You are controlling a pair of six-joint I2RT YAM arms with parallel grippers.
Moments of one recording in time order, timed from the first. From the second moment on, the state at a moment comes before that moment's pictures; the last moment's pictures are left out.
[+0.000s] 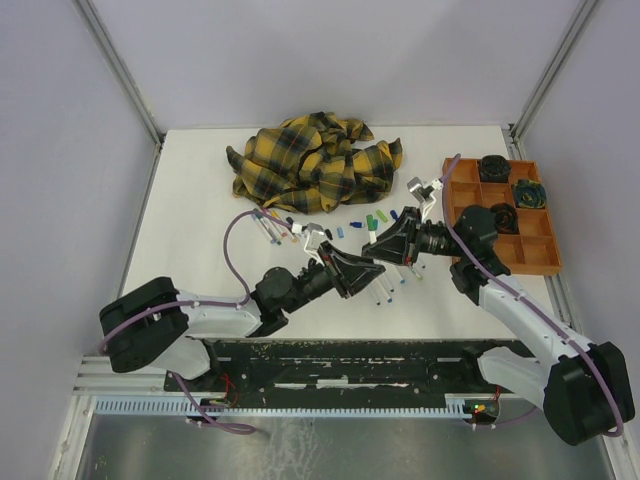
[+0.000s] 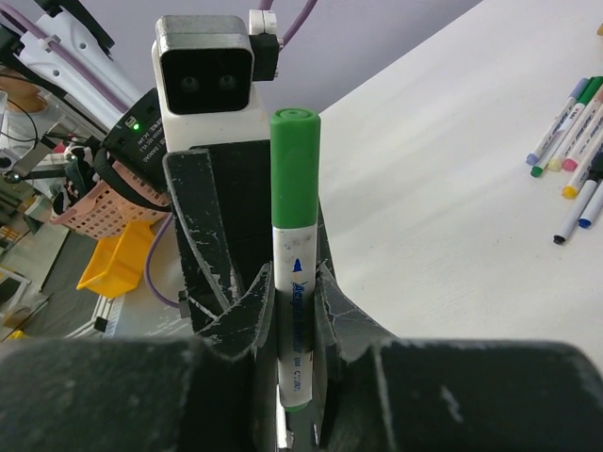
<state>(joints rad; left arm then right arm) -1.09 1.43 0.48 1.22 -0.01 -0.69 0.36 1.05 0.59 0.55 -1.05 0.67</state>
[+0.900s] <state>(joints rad) -0.84 1.25 0.53 1.03 0.29 -0.74 0.36 1.05 0.73 -0.01 -1.14 0.24</state>
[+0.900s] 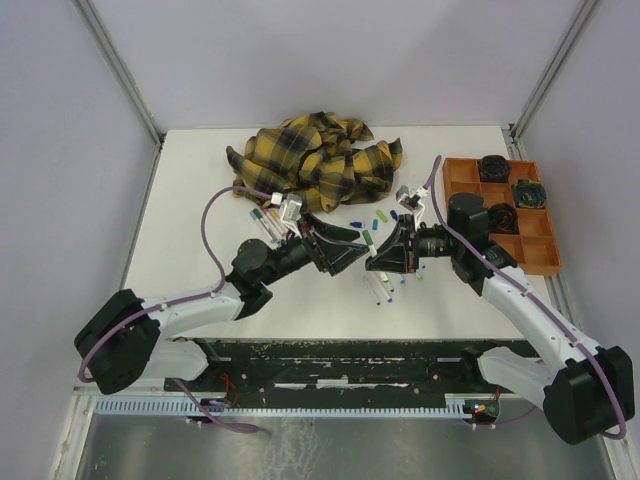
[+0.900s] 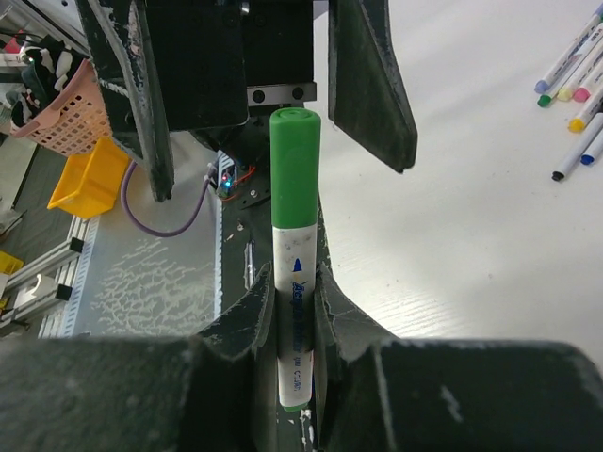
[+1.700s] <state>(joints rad) -0.81 1.43 0.63 1.14 0.40 -0.86 0.37 1.07 0.73 -0.04 -1.15 0.21</state>
